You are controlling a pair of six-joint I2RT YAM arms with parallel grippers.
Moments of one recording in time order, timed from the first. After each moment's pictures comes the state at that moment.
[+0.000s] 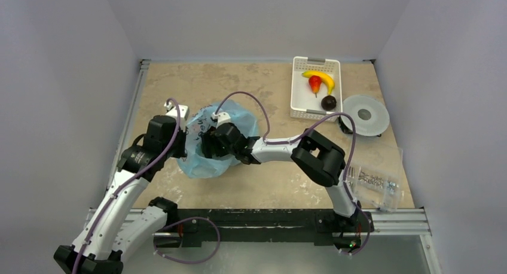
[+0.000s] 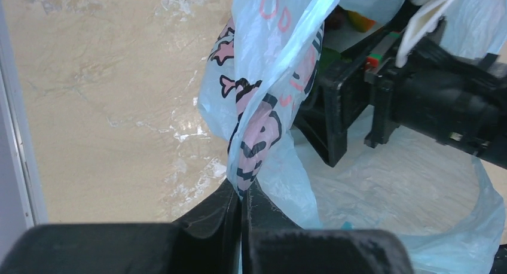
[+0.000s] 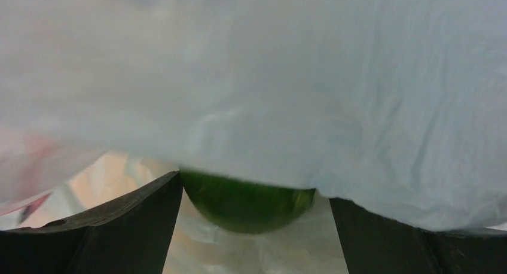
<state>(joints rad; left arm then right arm) -0.35 0.81 0.88 -0.86 -0.17 -0.12 1.05 2.06 1.31 0.19 0.18 0.54</state>
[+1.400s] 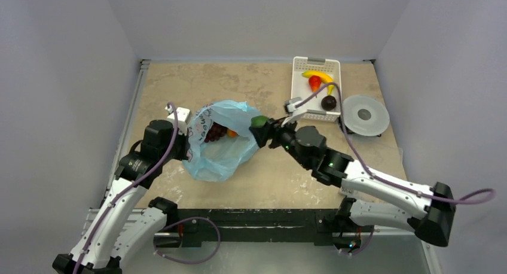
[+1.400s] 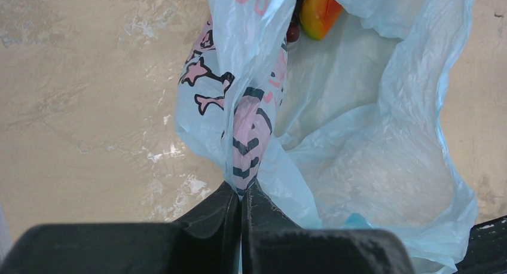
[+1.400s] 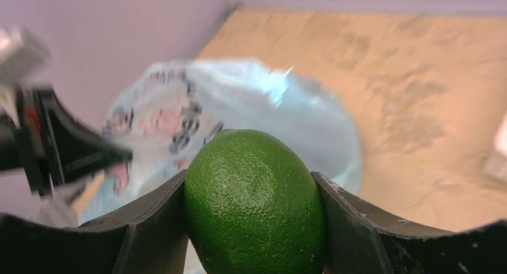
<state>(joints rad) -0.36 0.71 0.83 -0.78 -0.05 -0.09 1.02 1.10 0.81 0.12 0.35 0.42</state>
